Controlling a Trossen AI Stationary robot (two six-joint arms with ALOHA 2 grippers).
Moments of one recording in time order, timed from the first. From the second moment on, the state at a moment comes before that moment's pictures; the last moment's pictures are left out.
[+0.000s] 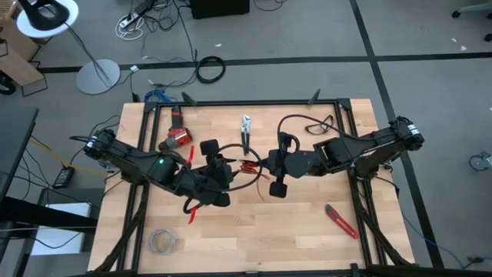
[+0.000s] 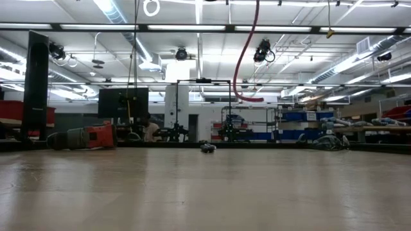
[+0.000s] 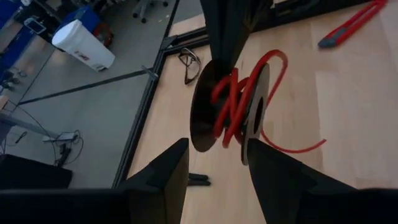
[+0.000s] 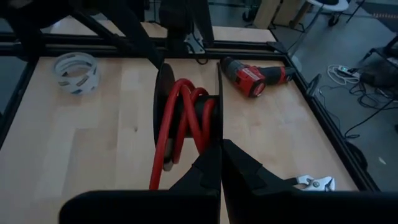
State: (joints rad) left arm -0.43 1.57 1.68 -0.91 -0.79 -0.11; right arm 0.32 1.49 1.52 -0.64 0.51 0.15
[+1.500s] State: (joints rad) left arm -0.43 1.57 1.48 -0.45 -0.69 -0.07; right arm 0.47 1.47 1.52 -0.38 0.78 -0.15
